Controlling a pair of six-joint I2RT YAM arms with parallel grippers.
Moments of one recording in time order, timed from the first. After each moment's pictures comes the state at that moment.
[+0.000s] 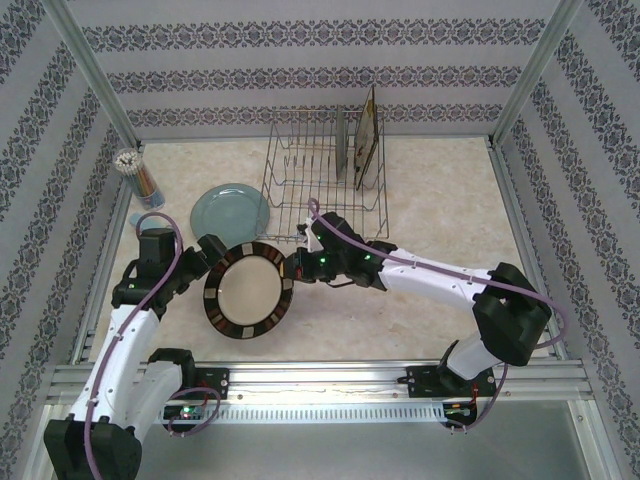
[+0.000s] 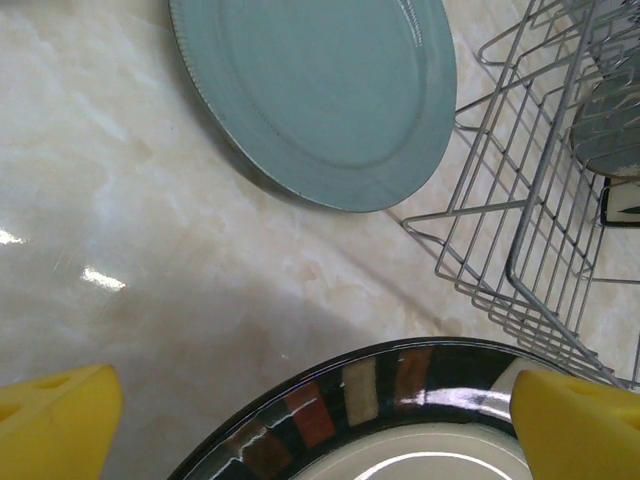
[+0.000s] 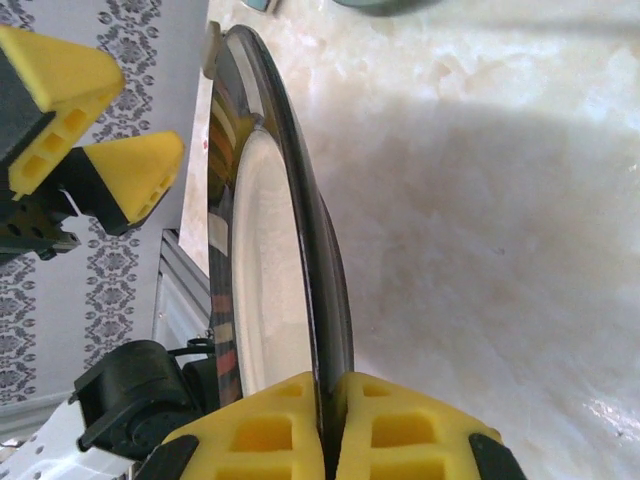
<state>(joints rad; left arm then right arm) 0.00 0.80 0.65 -0.66 0.19 -0.75 0.87 1.53 1.00 -0.13 -0.44 0.94</state>
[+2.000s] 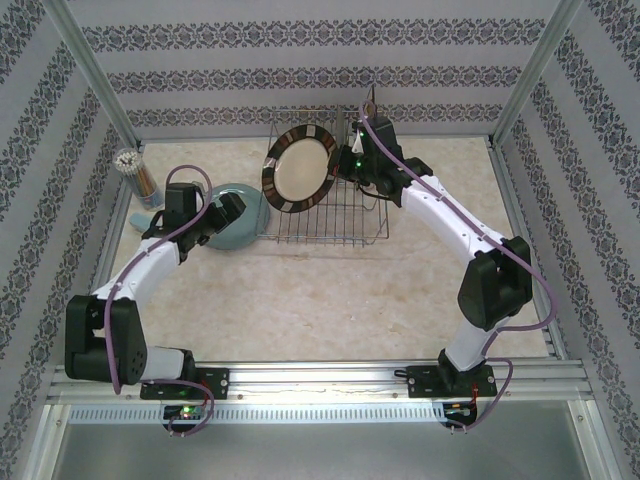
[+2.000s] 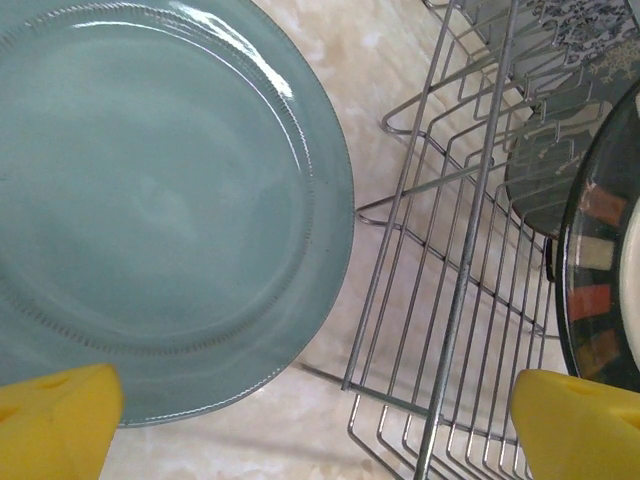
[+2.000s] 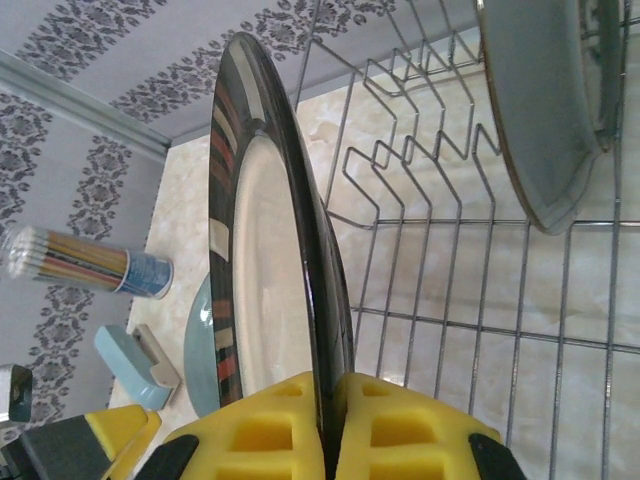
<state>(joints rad) -0.04 1.36 0.84 -0.21 0.27 -0.72 0.45 1.73 1.56 -0.41 -0.21 0.69</state>
